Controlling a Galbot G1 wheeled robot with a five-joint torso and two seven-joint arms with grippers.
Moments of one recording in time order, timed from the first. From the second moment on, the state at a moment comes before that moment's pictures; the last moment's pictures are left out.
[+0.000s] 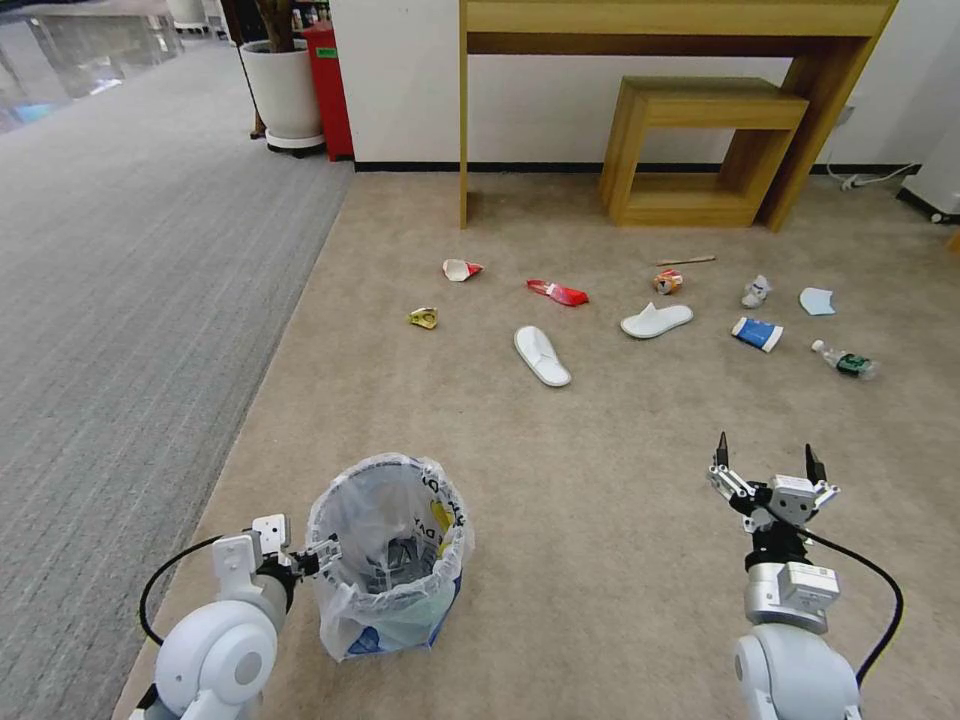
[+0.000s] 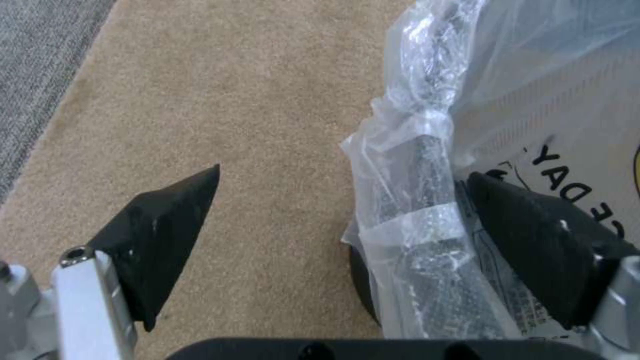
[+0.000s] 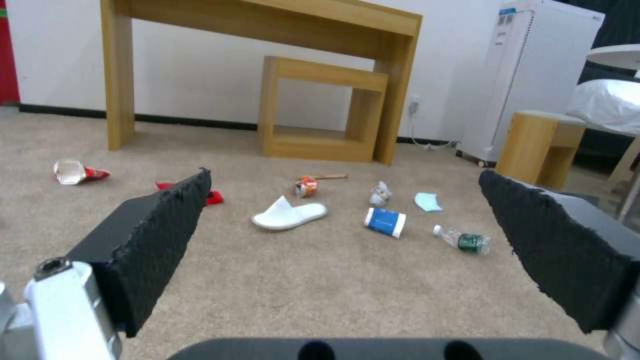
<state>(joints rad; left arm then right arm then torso) 1.47 -1.07 -0.43 -2.12 -0.89 0.66 -0.66 -1.48 1.50 0.75 1.95 0.00 0.14 0.13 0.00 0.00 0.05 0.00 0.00</state>
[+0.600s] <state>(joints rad) 1.45 -1.08 -0.44 -2.08 -0.90 0.66 -0.67 -1.47 1.51 0.75 1.94 0.00 0.15 0.13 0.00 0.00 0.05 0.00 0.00</state>
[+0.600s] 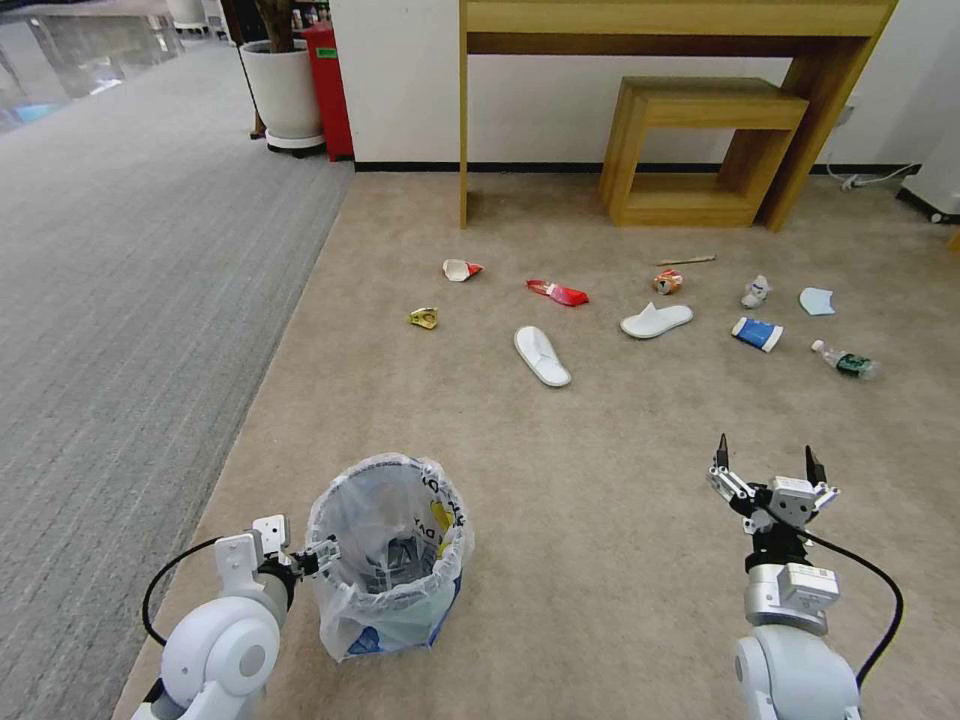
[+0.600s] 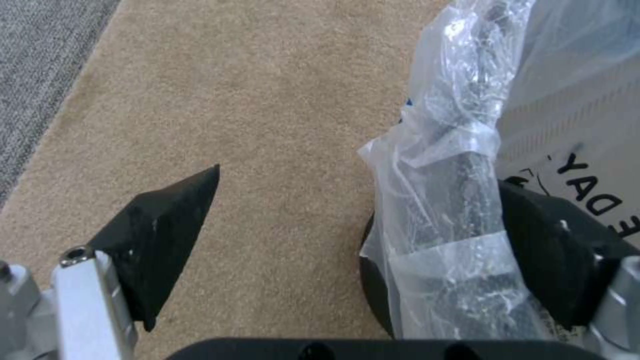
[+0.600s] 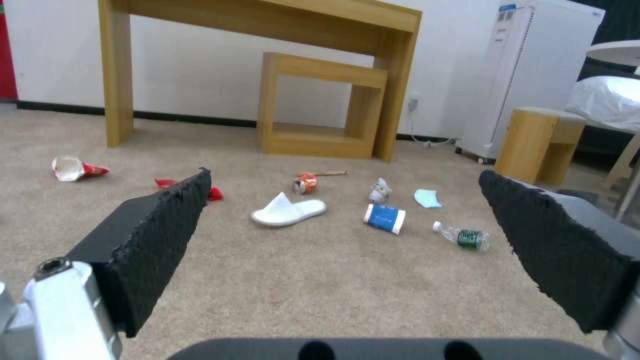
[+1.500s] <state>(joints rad) 1.46 -1.10 -0.43 -2.07 -0.86 0.66 -0.64 -1.47 1.50 0.75 1.92 -0.01 0.16 0.14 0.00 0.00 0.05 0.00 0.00</state>
